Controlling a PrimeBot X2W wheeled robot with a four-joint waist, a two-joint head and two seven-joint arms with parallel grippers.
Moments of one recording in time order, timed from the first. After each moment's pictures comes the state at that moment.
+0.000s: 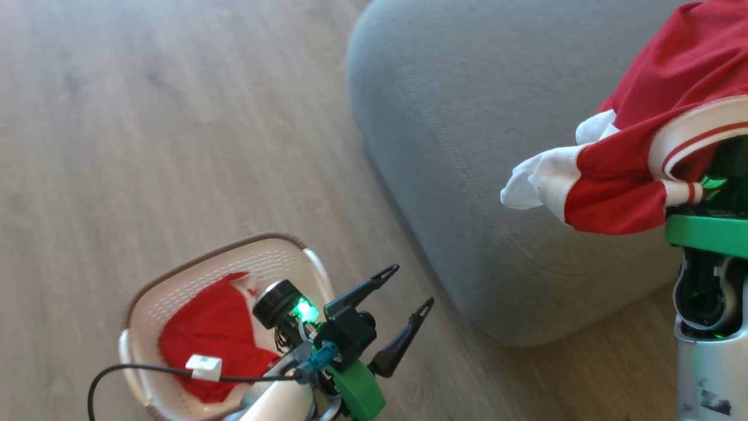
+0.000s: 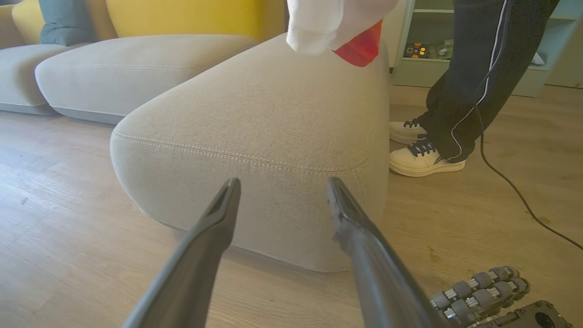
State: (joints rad) left arm -0.23 0.08 -0.63 0.27 -0.04 -0.13 -0.26; right arm -0.28 -0.07 -0.14 -0.13 0.48 0.12 -0.26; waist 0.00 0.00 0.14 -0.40
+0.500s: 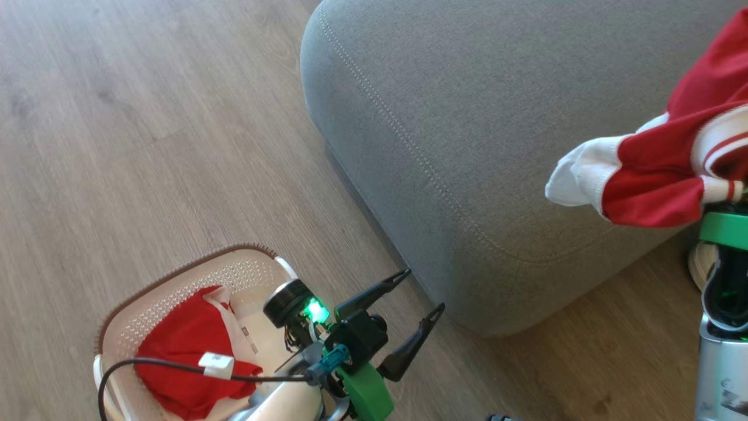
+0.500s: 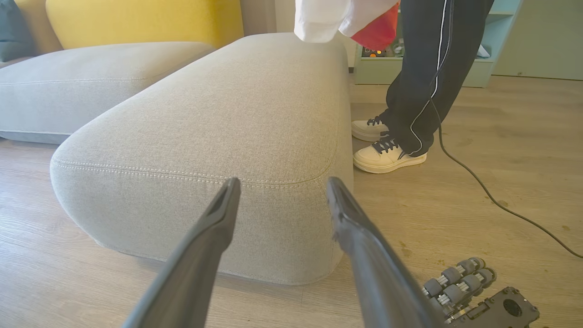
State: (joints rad) left arm -0.25 0.08 -0.68 0.28 -0.05 -0.13 -0.26; right arm -0.27 -0.06 -0.23 -0.15 0.48 0.12 -0.26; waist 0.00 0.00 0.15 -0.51
